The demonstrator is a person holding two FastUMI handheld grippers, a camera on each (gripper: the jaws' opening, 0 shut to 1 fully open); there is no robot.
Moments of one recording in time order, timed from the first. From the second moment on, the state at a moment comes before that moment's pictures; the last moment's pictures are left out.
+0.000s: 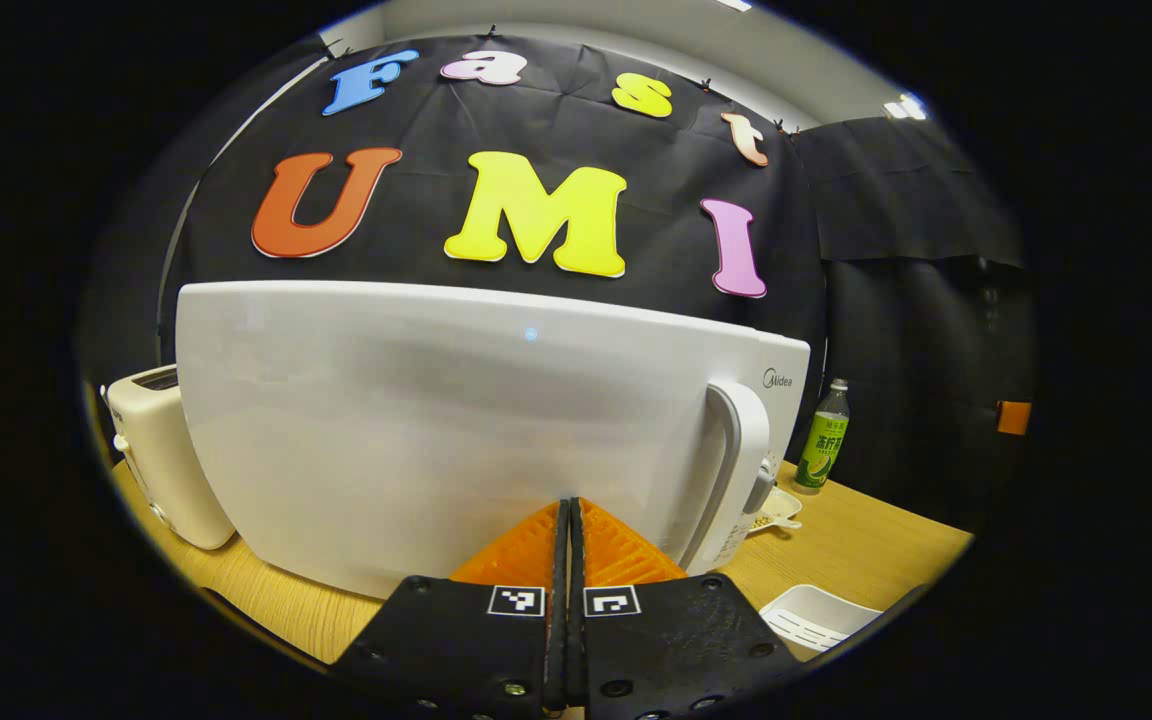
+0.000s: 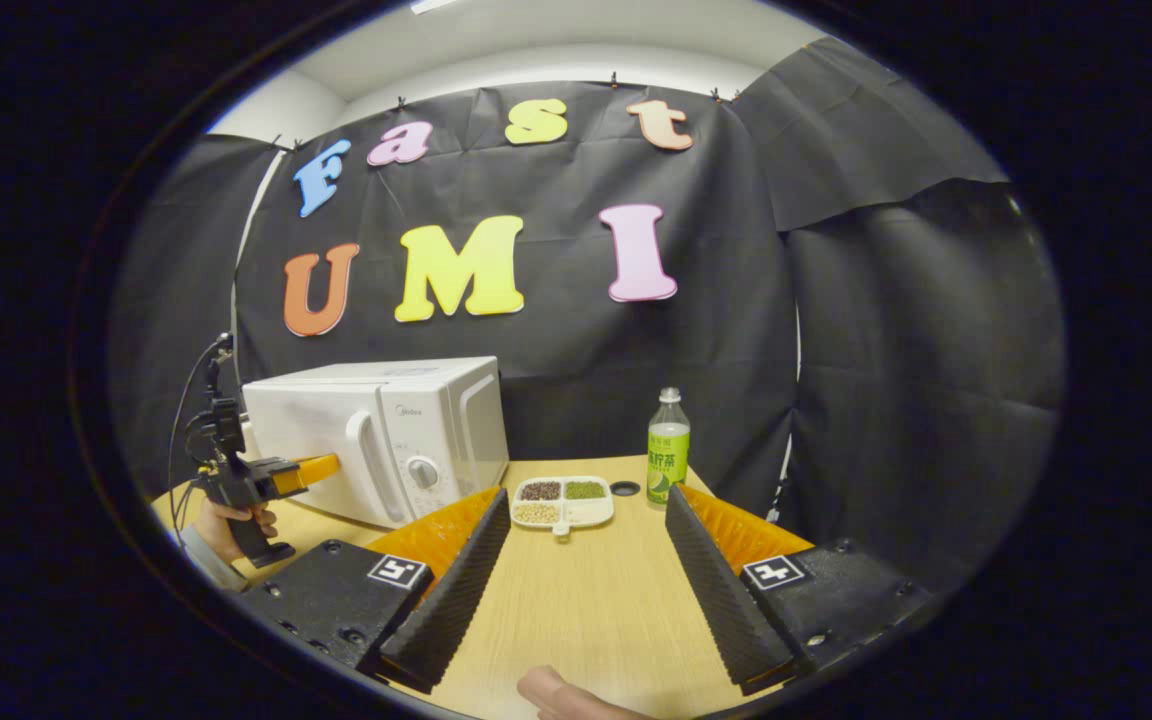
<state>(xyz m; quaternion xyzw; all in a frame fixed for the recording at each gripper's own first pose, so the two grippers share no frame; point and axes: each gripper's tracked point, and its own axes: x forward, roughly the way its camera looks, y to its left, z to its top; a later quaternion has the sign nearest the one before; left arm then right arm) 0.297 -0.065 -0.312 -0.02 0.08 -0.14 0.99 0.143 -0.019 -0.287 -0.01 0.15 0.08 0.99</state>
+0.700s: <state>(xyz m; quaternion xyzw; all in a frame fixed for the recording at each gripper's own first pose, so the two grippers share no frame) 0.251 -0.070 -0.289 -0.02 0.12 -0.09 0.99 0.065 0.002 -0.241 -0.03 0.15 0.07 0.99</state>
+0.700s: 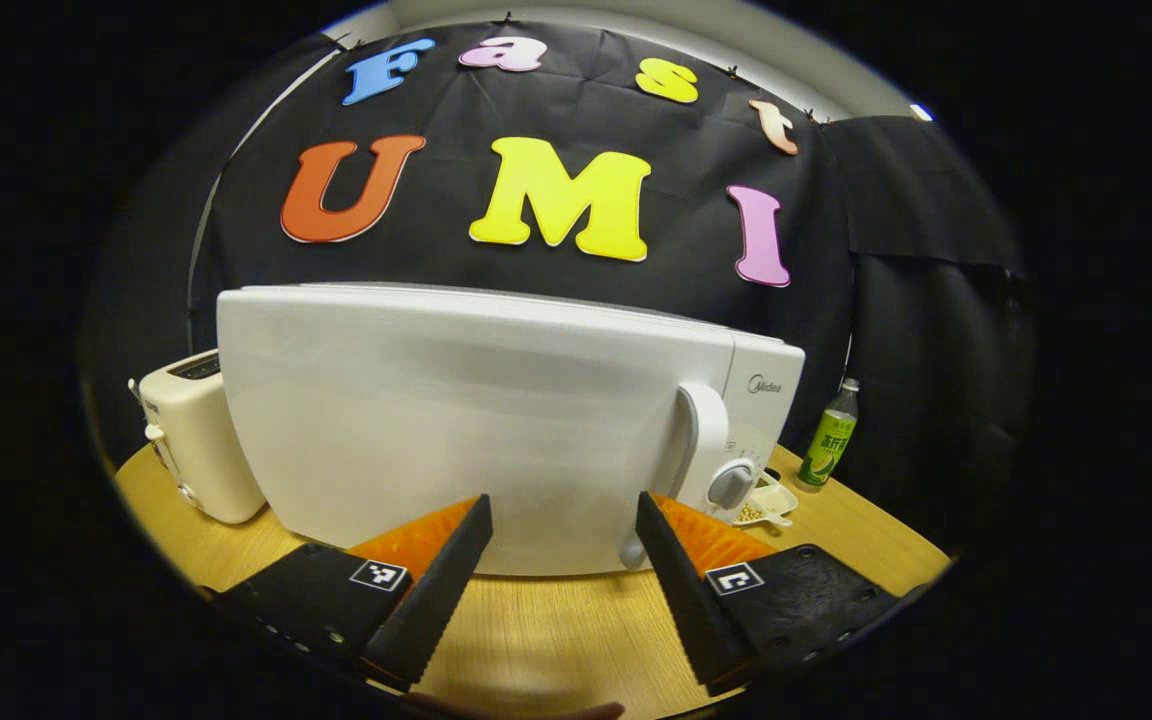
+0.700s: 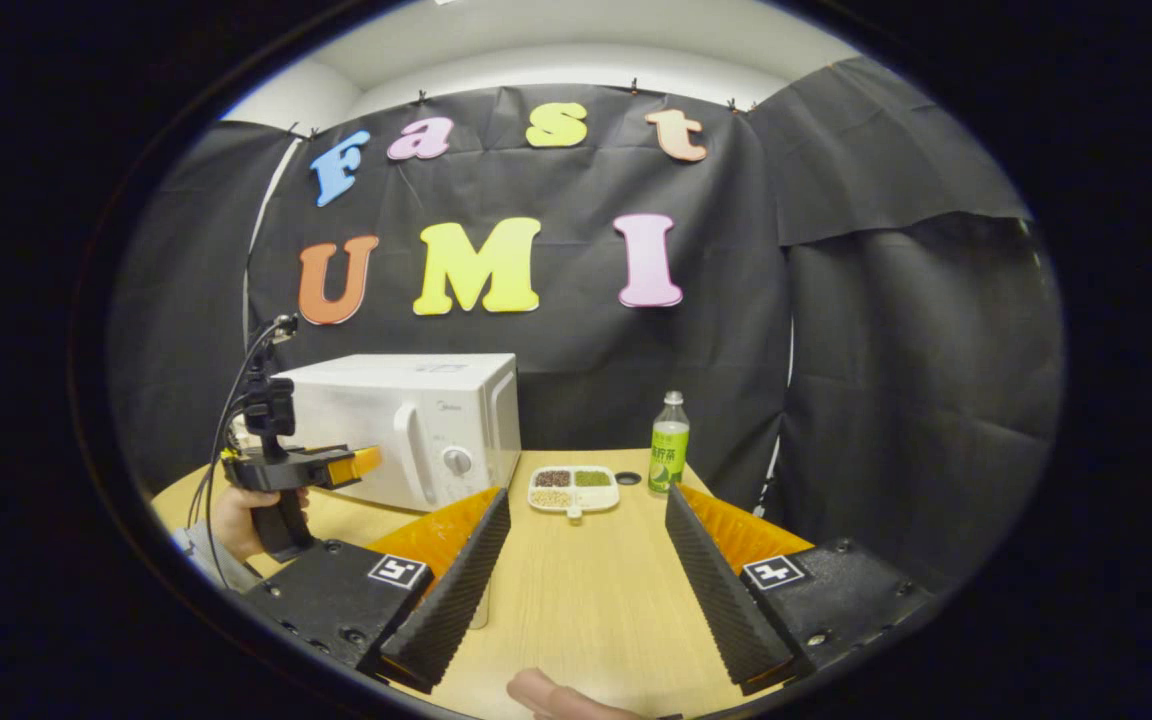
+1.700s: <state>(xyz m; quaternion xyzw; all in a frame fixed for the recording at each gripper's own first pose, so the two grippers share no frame) -0.022 -0.007 -0.077 0.00 0.00 -0.01 1.00 -0.049 0.039 -0.104 -0.02 0.04 0.04 1.00</state>
